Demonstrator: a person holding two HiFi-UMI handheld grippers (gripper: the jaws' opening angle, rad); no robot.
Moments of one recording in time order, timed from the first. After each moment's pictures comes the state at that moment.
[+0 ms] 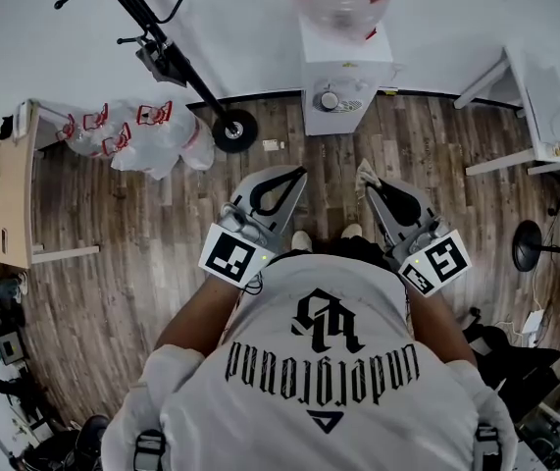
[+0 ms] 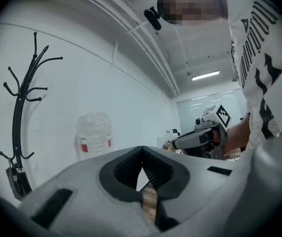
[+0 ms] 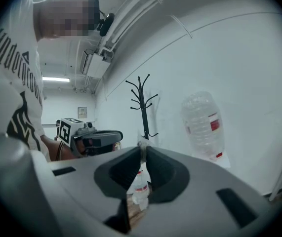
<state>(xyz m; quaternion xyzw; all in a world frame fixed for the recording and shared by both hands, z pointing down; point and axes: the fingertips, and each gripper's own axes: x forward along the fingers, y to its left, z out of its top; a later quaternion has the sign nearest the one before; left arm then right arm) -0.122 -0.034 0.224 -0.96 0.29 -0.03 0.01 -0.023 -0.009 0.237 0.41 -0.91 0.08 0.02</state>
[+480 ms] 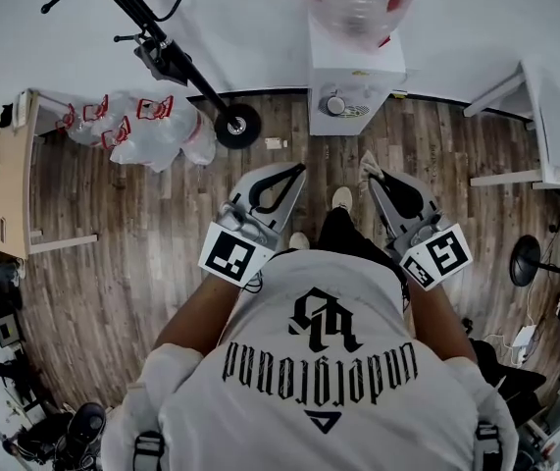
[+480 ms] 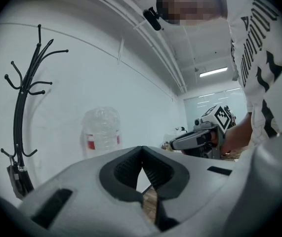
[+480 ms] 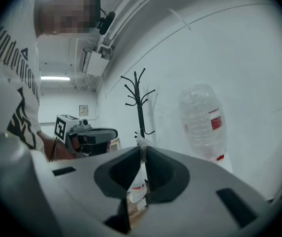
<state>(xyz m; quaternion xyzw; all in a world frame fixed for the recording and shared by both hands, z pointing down) -0.114 -0.098 0.240 -0.95 0.32 -0.04 0.00 -0.007 -0.086 0.256 0.40 -0.91 0.08 0.04</state>
